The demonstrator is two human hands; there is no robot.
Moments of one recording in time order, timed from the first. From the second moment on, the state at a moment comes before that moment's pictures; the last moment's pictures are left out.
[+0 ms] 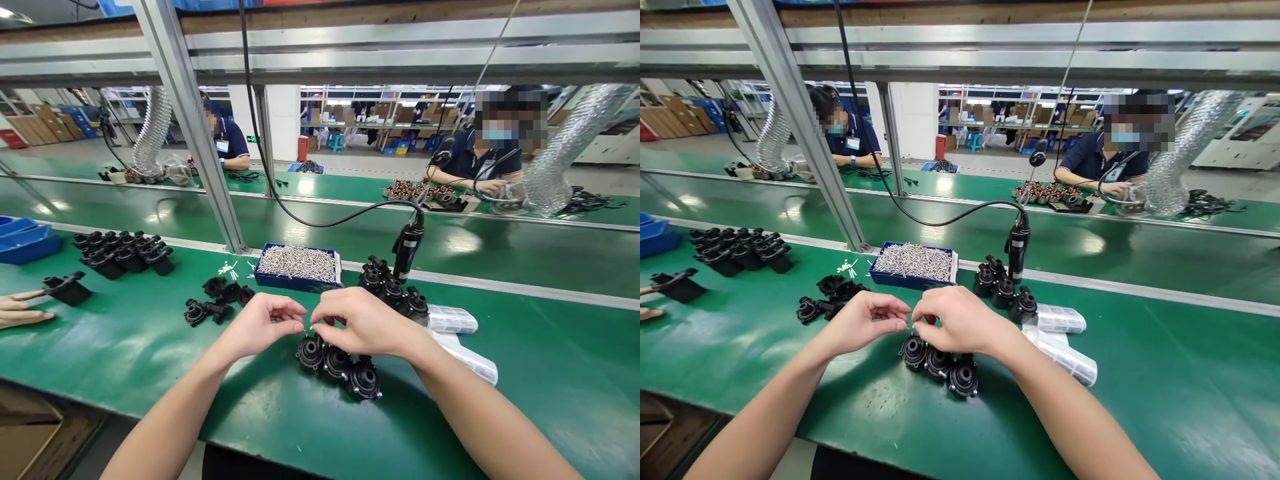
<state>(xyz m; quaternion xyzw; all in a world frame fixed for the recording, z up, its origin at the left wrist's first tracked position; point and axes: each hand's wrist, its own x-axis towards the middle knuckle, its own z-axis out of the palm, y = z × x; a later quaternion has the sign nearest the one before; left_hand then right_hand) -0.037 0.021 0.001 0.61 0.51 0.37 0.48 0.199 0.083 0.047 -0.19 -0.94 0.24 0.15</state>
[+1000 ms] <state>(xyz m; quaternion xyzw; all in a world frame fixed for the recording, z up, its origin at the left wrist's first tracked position) -0.039 0.021 0.003 0.62 0.49 0.28 0.55 0.216 0.064 0.080 -0.21 -0.94 0.26 -0.07</state>
